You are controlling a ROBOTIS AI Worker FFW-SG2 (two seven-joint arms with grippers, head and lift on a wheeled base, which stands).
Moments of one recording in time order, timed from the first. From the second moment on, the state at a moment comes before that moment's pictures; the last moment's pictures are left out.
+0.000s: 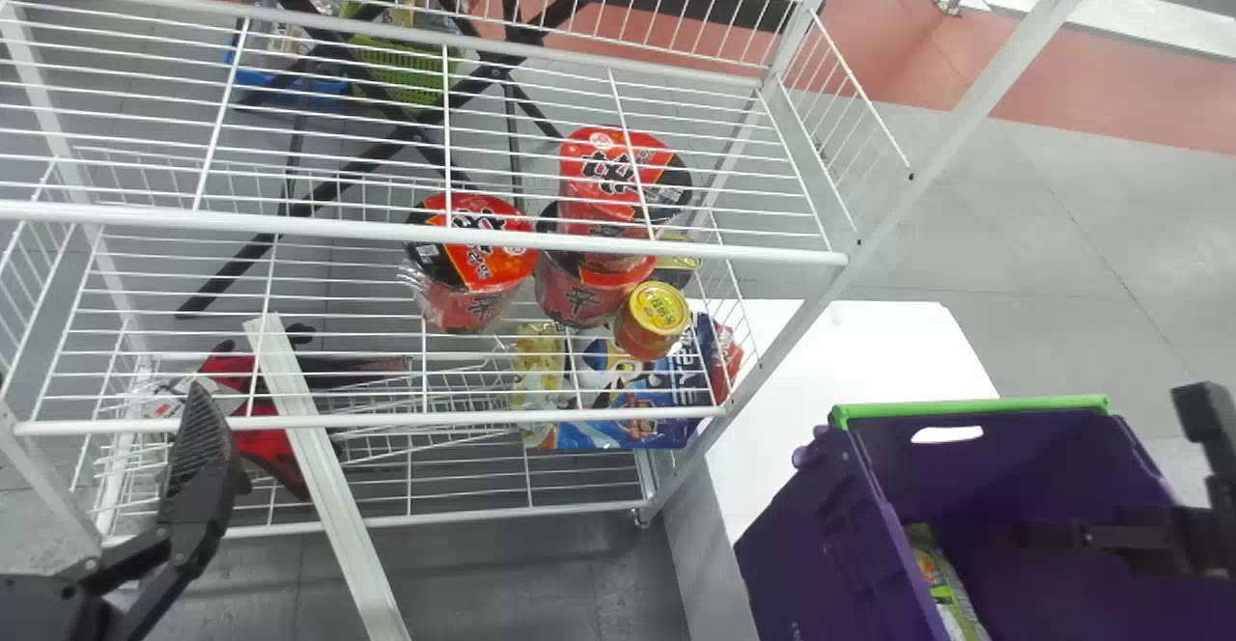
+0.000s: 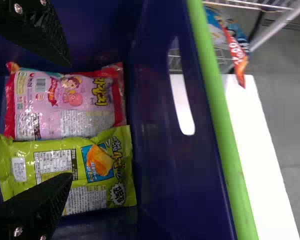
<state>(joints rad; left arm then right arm) 0.80 0.21 -0.24 -2.19 0.00 -0.25 0.18 0.20 -0.66 -0.64 -1.38 0.33 1.01 1.36</state>
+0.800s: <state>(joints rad) 0.76 0.21 -0.24 -2.15 0.02 -0.25 0.18 0.21 -0.55 -0.54 -1.19 0.38 0.73 1.36</state>
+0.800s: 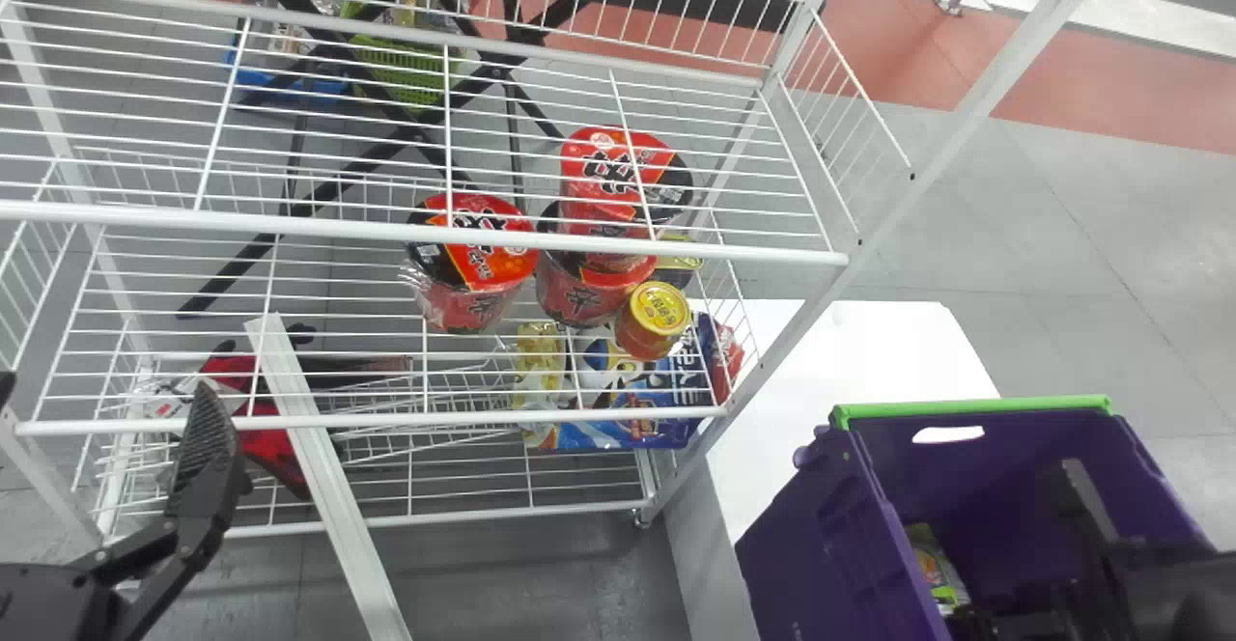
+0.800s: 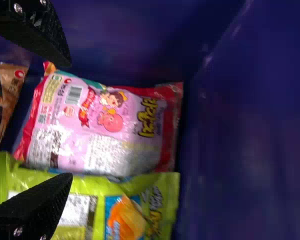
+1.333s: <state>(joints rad) 0.75 0.22 -0.24 -2.12 0.03 -0.27 0.17 0.23 -0.52 -0.57 -1.14 0.39 0.70 1.36</state>
